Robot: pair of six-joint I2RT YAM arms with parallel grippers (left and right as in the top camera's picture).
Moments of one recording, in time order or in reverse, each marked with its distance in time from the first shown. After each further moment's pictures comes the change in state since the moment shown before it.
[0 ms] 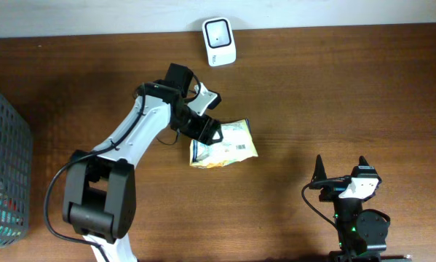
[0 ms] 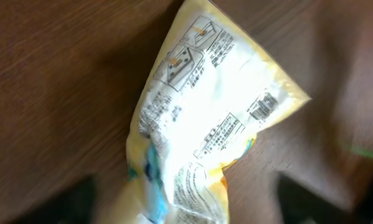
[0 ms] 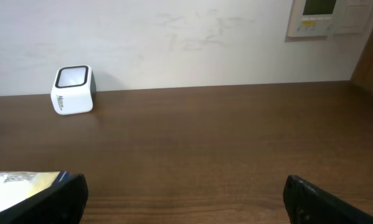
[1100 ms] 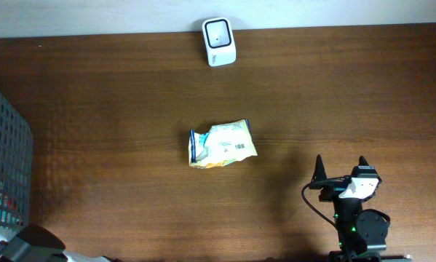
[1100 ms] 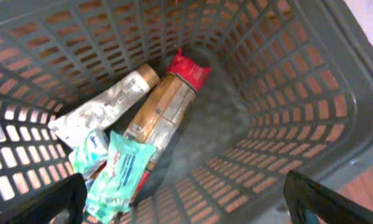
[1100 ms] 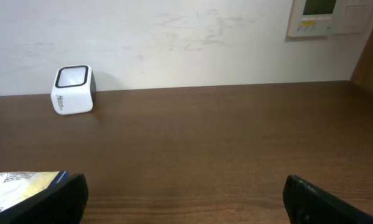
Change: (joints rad) left arm 1.230 -0.187 0.752 -0.499 -0.507 -0.500; right arm 0.000 0.001 0.000 0.000 0.000 0.000
